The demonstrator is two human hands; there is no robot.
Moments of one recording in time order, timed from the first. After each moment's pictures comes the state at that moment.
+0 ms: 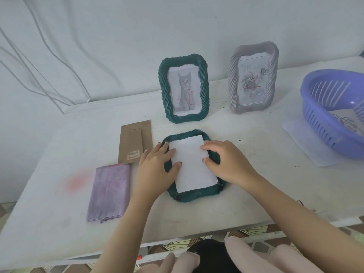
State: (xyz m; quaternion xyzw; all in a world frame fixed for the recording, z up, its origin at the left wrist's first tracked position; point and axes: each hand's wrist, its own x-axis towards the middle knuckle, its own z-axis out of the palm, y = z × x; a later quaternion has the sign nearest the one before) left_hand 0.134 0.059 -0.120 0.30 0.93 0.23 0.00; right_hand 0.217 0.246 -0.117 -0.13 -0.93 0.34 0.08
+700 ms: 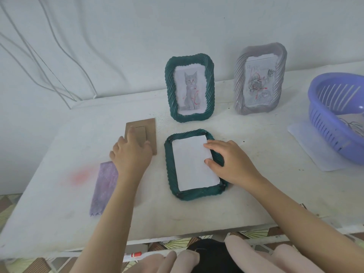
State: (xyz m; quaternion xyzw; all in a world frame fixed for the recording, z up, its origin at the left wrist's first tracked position) left_hand 0.095 0.041 -0.097 0.02 0.98 0.22 -0.02; right_hand 0.218 0.249 -0.120 -0.10 -0.94 0.30 0.09
